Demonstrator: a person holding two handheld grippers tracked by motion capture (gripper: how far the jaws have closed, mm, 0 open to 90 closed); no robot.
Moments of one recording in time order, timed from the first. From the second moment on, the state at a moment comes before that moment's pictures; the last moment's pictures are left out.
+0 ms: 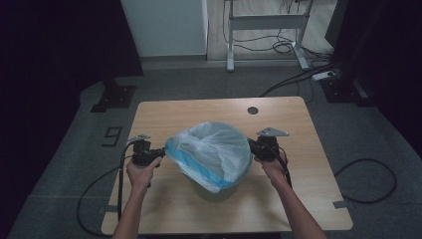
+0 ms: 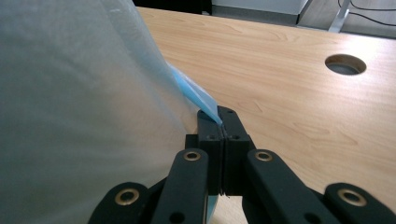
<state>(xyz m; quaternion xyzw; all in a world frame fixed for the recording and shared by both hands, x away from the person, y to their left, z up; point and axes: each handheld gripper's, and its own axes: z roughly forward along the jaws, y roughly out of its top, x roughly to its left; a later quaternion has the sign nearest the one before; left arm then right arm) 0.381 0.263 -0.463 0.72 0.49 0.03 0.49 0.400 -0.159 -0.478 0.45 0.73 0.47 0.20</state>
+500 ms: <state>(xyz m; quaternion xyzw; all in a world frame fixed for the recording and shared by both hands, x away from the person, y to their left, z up) 0.371 0.267 -0.463 0.72 0.49 0.04 0.50 0.321 -0.199 -0.458 0.39 0.69 0.57 0.22</state>
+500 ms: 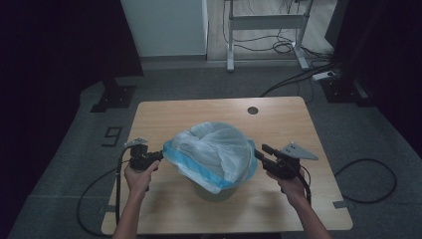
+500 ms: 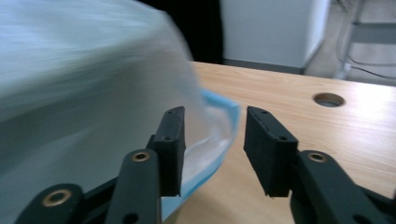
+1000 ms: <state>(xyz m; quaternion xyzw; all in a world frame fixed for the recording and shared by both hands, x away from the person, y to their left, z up) 0.365 0.269 -0.460 0.71 0.49 0.04 0.50 0.238 -0.157 -0.407 0.22 0.72 0.63 0.17</state>
